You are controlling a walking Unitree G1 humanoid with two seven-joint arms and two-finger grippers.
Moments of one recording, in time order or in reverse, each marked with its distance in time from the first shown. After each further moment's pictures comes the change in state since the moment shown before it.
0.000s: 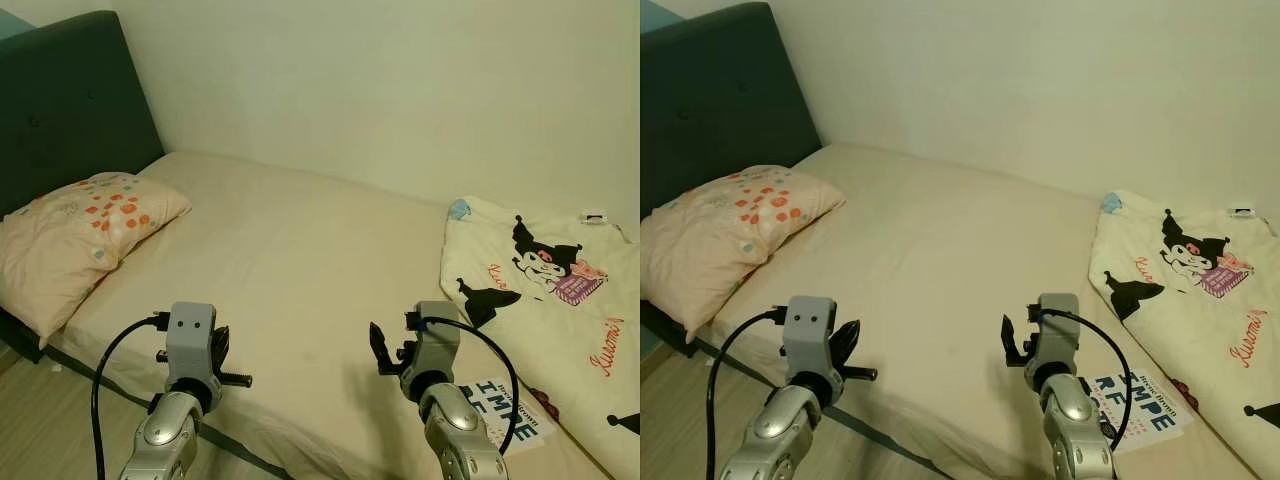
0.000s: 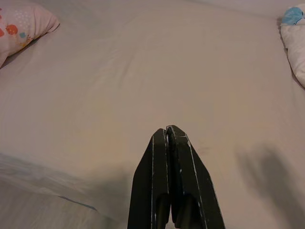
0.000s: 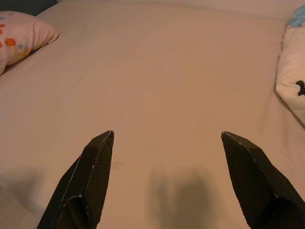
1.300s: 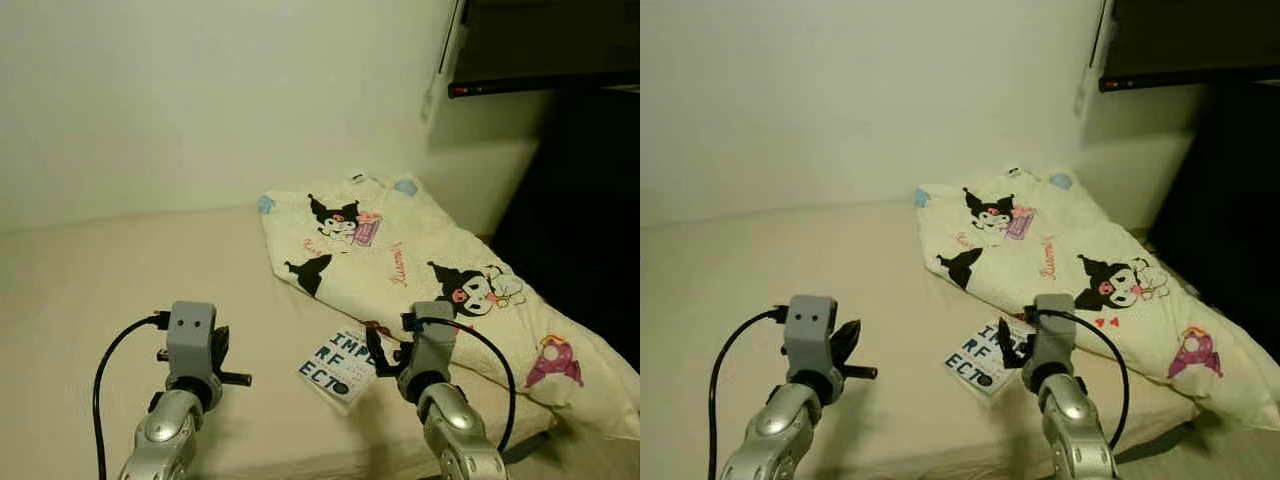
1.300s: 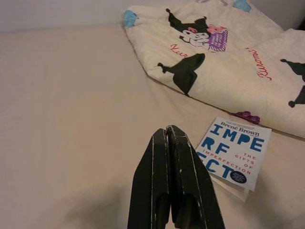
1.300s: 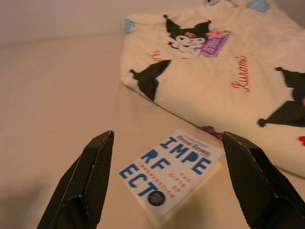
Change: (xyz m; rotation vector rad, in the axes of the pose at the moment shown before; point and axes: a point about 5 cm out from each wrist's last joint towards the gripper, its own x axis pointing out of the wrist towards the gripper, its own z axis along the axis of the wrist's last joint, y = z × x) left arm 0.003 0.003 -0.001 -0.004 0.006 0.012; right arm 0.001 0.005 -0.001 0.010 0.010 0.031
